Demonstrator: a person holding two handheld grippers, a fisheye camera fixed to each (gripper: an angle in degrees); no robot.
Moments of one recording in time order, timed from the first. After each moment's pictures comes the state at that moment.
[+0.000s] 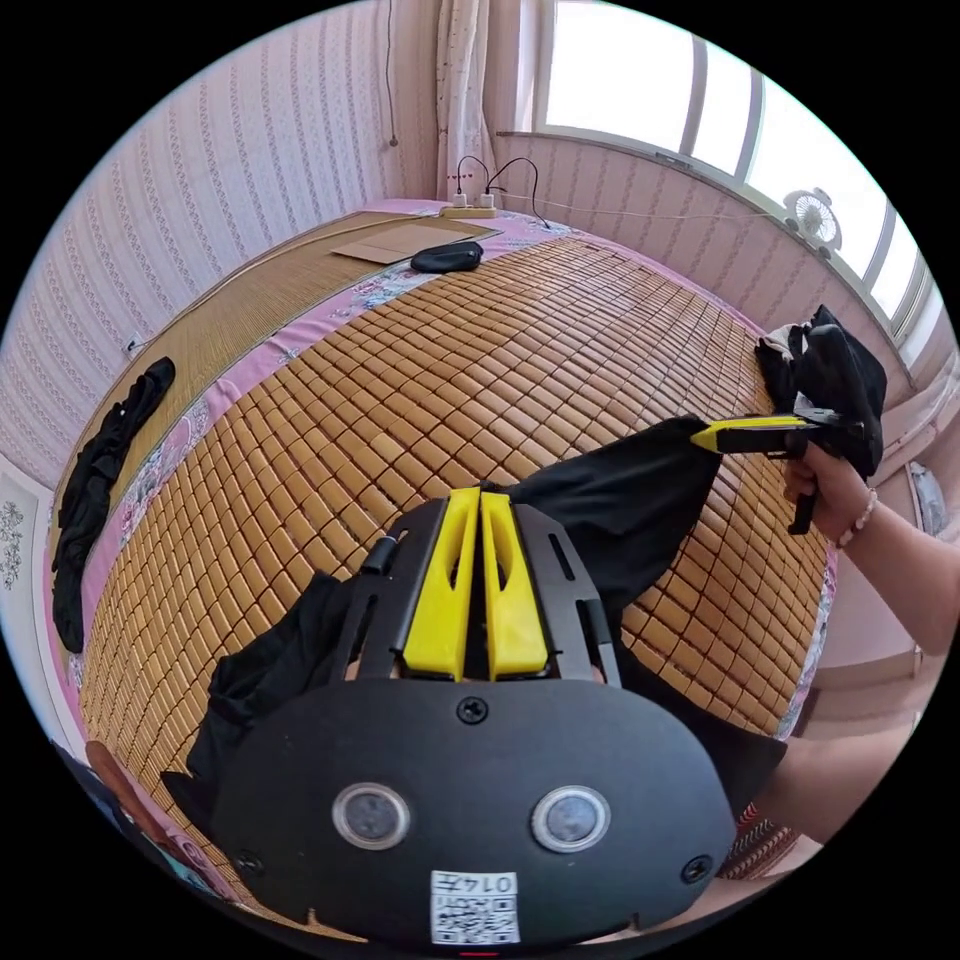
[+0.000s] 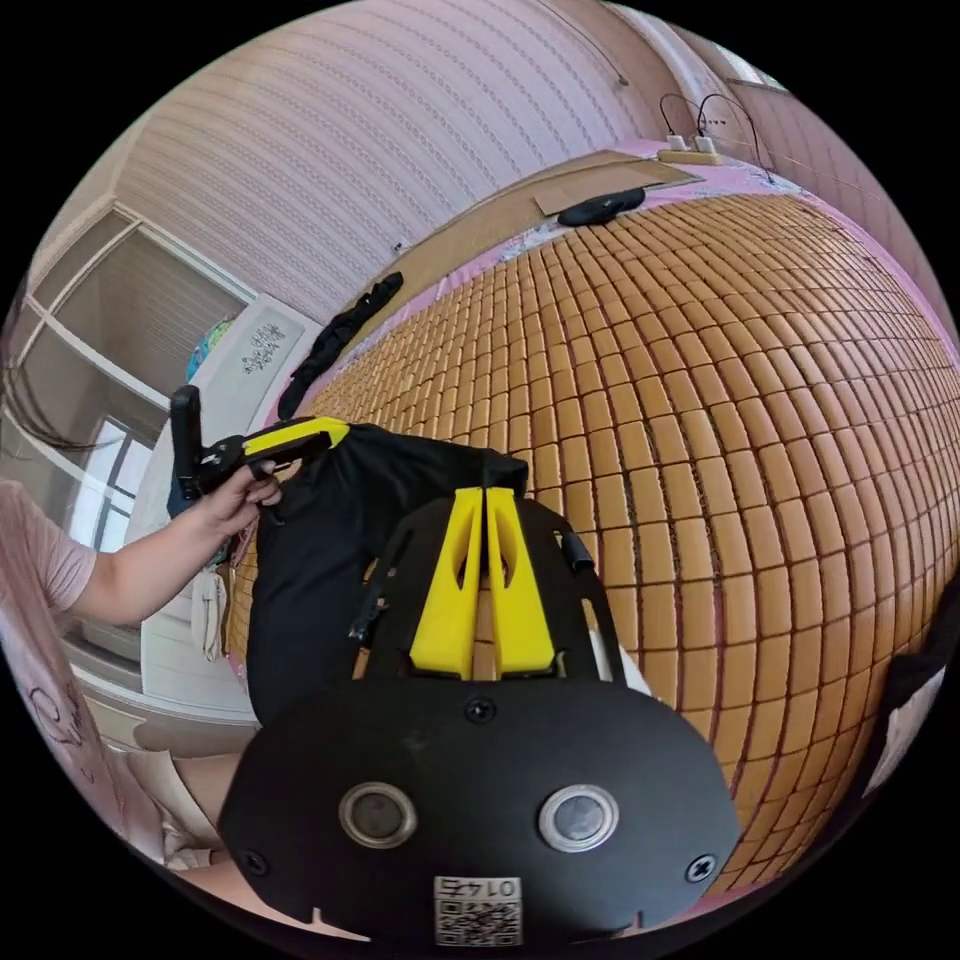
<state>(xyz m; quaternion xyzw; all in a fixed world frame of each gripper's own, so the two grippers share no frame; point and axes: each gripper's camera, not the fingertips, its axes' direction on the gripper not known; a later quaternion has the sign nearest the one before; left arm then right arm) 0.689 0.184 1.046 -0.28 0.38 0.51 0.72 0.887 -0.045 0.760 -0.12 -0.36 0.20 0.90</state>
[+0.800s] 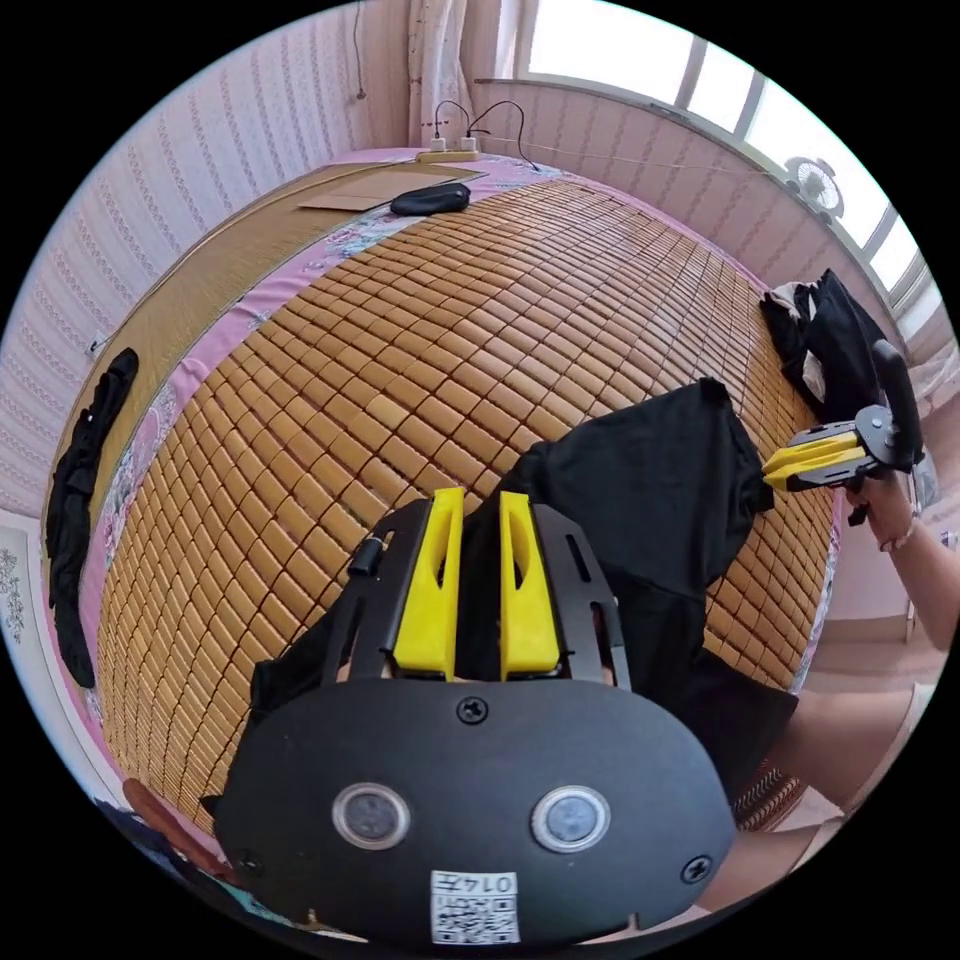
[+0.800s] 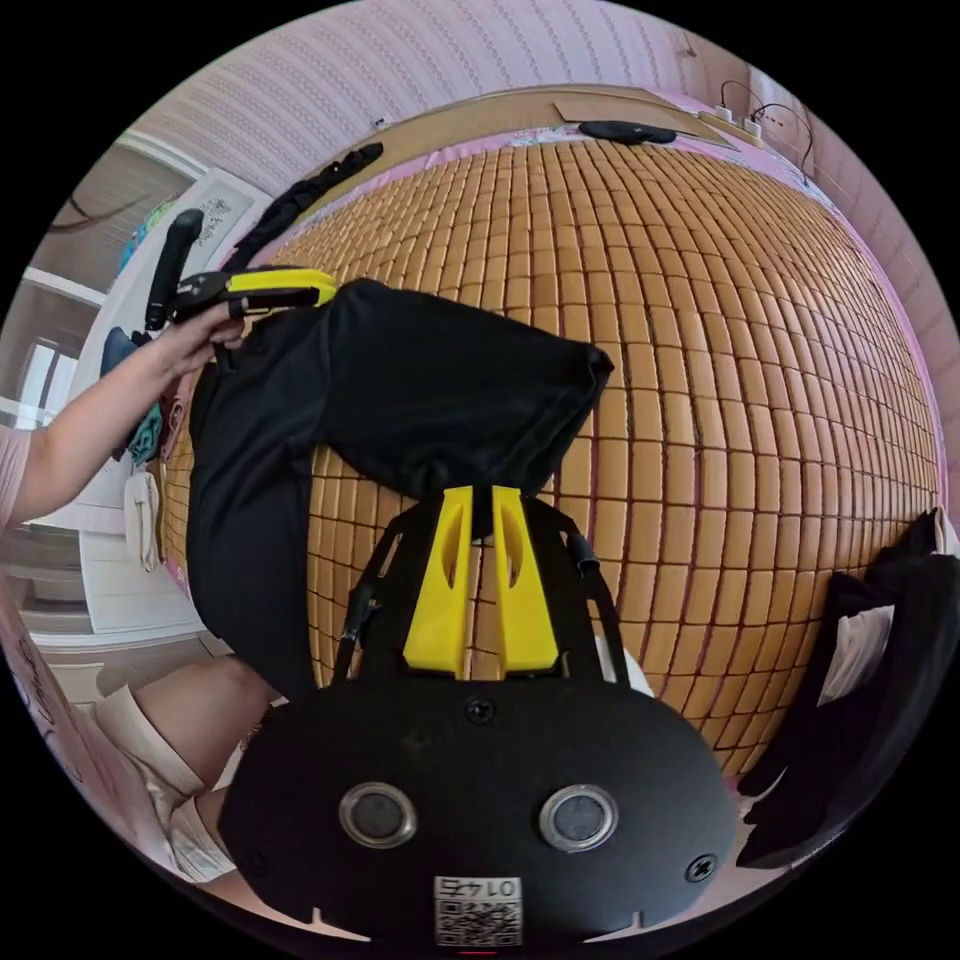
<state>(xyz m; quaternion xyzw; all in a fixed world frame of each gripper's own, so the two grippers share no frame) 0.744 0.193 1.089 -0.34 0.36 0.57 0.66 0.816 -0.040 0.761 -0.33 -0.26 0.06 0.90</state>
